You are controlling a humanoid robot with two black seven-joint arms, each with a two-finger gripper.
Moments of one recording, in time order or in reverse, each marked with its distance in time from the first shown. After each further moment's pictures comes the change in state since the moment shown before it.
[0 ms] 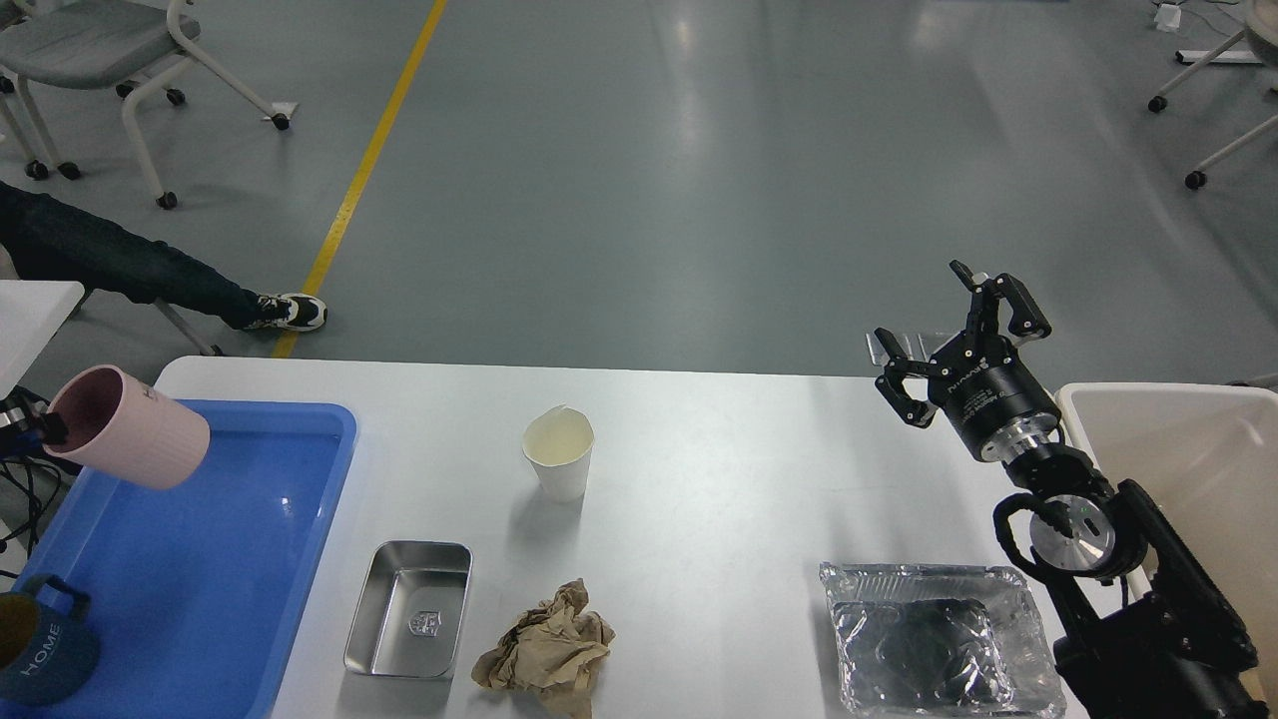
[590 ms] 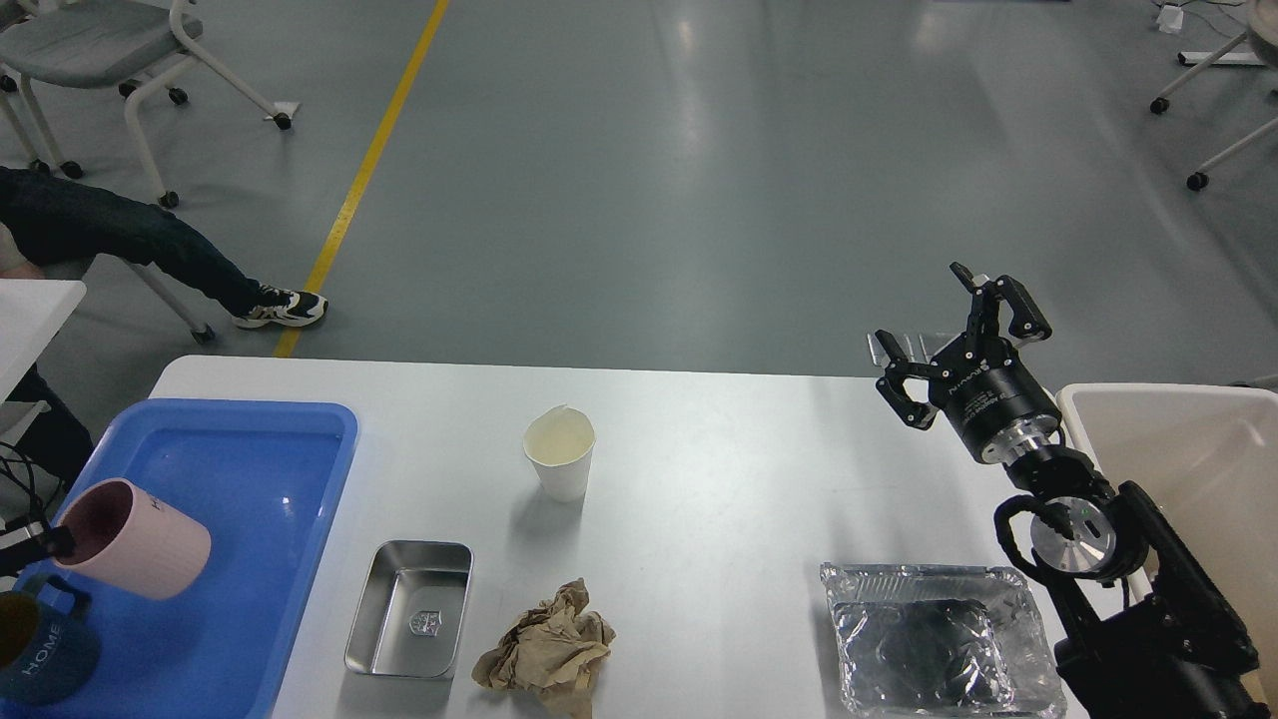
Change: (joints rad) left arm 0.248 -0.084 0.001 0.015 0.032 0.119 -0.015; right arm -0.005 -0.002 0.000 0.000 -0.001 0.001 0.000
